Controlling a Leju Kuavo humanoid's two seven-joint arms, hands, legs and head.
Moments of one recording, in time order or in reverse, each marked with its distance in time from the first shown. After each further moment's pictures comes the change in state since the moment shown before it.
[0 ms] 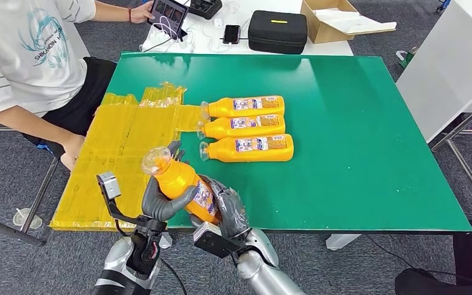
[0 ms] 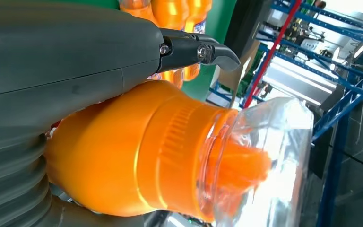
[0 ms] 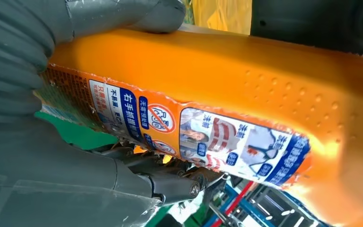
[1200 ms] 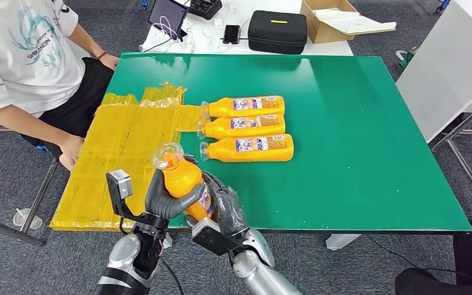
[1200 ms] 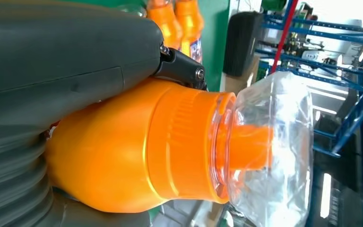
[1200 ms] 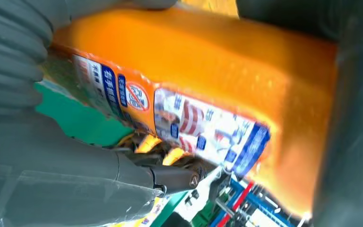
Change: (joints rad) left arm -0.010 0.000 -0.025 -0.017 -0.189 0.116 -0.043; right arm -0.009 0.023 -0.006 0.007 -0.062 -0.070 -0.007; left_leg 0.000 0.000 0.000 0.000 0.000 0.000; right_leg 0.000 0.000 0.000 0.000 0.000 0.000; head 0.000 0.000
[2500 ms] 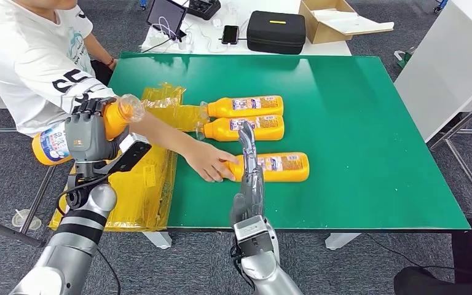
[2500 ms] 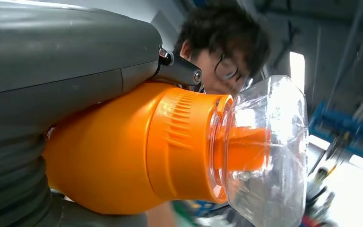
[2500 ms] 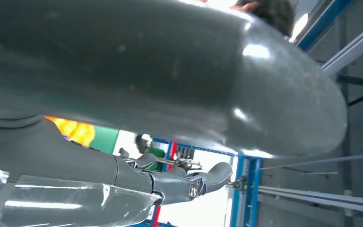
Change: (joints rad) left arm -0.380 0.204 0.129 0.304 -1.210 0.966 0.018; right arm 0.145 -0.043 0.089 -0.625 -0.302 0.014 -0.037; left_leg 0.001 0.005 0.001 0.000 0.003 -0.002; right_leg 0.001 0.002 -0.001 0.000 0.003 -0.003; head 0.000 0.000
